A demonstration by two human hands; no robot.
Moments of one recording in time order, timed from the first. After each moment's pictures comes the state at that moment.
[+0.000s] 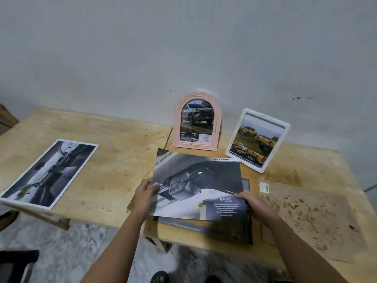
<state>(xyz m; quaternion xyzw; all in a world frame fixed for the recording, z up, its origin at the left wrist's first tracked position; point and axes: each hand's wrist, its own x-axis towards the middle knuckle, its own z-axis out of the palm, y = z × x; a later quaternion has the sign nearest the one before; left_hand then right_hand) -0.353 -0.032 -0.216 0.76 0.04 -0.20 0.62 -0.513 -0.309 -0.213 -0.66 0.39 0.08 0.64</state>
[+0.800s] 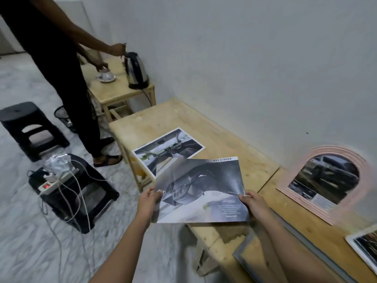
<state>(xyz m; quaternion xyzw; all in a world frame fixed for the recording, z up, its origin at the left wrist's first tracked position) -0.340 0.194 -0.204 0.66 0.29 0.02 0.69 -0.300 -0.110 -0.192 -0.79 0.16 0.15 0.58</state>
